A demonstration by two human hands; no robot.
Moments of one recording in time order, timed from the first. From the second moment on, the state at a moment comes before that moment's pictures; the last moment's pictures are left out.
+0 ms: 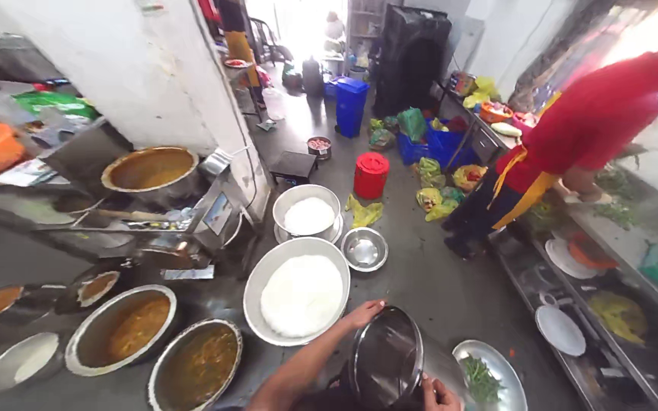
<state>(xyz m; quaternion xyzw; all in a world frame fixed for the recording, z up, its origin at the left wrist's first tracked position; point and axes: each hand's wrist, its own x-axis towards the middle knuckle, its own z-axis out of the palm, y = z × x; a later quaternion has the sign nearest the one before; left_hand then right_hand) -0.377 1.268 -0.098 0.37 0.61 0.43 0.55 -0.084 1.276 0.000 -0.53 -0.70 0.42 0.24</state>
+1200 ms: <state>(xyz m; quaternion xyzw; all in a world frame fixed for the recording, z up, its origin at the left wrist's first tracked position) -0.678 1.730 -0.064 -0.15 0.68 0.65 0.32 -0.542 2.006 0.008 -0.25 -0.74 0.62 0.06</state>
